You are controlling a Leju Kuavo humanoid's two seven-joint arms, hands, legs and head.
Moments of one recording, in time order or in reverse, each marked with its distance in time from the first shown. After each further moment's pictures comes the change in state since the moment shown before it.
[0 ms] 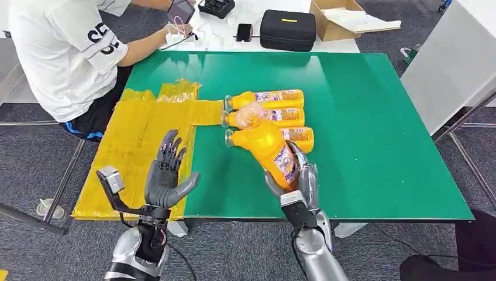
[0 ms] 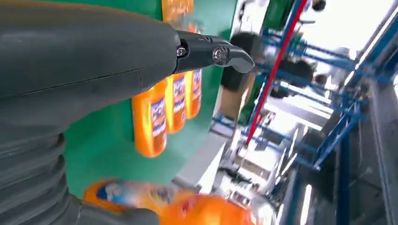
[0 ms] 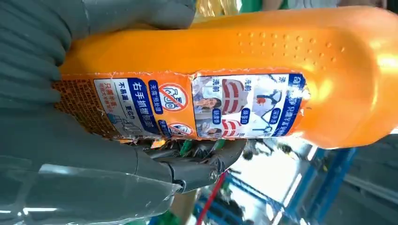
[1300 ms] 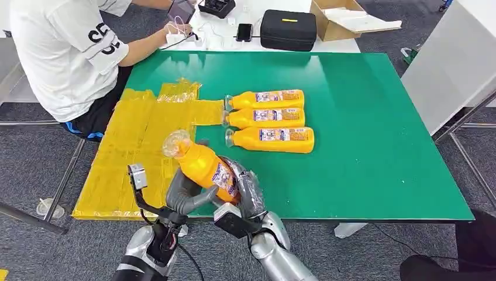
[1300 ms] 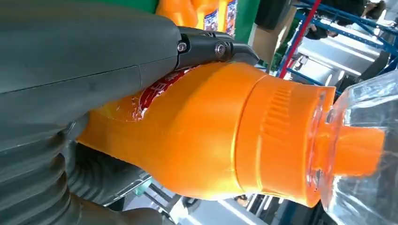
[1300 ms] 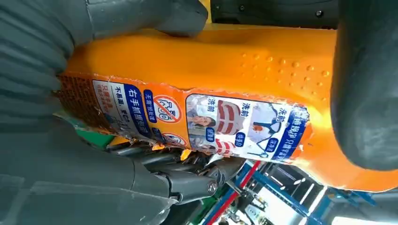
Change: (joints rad) left arm -0.064 0.018 -0.072 0.187 0.103 -0.196 0.051; right arm -0.148 0.112 0.224 0.359 0.121 -0.032 0.015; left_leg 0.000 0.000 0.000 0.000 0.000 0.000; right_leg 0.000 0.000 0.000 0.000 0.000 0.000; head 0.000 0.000
